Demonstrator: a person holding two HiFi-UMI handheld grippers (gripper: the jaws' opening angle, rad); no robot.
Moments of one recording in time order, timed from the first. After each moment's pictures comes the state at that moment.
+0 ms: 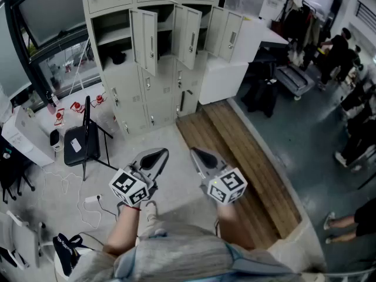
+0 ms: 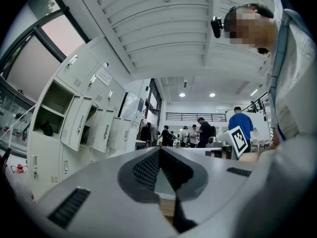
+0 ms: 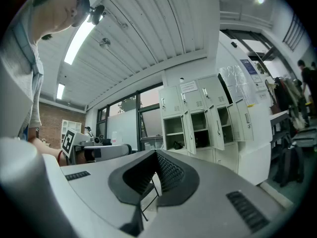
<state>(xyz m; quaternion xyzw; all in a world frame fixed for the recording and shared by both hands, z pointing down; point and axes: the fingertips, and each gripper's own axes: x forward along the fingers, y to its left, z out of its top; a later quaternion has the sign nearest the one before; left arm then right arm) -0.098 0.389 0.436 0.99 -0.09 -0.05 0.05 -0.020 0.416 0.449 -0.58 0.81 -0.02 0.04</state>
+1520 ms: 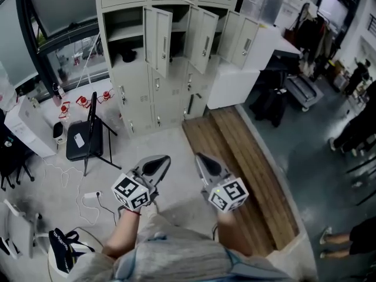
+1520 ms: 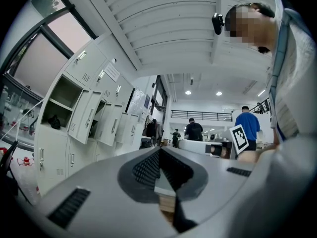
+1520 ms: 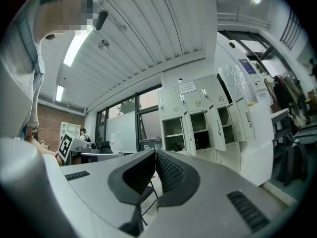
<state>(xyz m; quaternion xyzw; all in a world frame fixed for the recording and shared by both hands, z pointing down) -0.102 0.361 0.461 0.99 -0.11 -0.03 0.07 -0.014 0.390 0.452 -0.58 0.81 -0.02 0.05</state>
